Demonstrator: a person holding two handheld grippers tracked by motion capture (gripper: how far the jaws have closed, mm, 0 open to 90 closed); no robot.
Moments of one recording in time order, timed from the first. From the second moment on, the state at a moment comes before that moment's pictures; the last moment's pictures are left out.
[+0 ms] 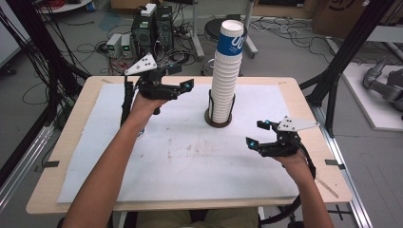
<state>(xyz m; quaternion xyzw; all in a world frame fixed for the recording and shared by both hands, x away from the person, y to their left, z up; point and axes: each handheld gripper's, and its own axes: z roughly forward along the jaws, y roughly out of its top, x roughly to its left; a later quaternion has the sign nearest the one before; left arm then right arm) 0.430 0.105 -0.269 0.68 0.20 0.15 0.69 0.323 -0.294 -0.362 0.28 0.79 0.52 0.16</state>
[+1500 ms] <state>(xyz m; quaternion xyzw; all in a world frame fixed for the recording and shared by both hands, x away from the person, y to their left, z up) 0.496 0.006 -0.270 0.72 0.21 0.15 0.64 0.323 -0.295 -0.357 0.28 0.78 0.53 0.16</state>
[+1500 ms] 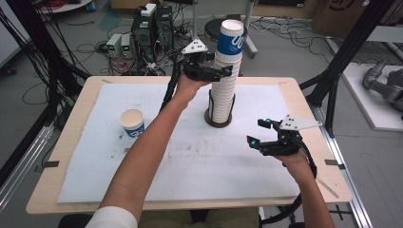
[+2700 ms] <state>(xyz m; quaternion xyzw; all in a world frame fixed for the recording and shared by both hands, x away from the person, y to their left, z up) 0.492 0.005 -0.269 0.72 0.22 0.16 0.64 0.418 -0.263 -0.205 0.24 0.77 0.57 0.17</state>
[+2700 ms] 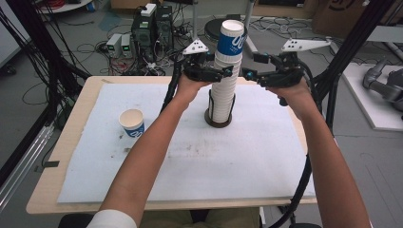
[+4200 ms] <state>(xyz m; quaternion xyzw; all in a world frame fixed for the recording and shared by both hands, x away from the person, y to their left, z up) 0.490 0.004 -0.269 0.72 0.21 0.16 0.64 0.491 -0.206 -0.162 0.27 0.78 0.53 0.19</state>
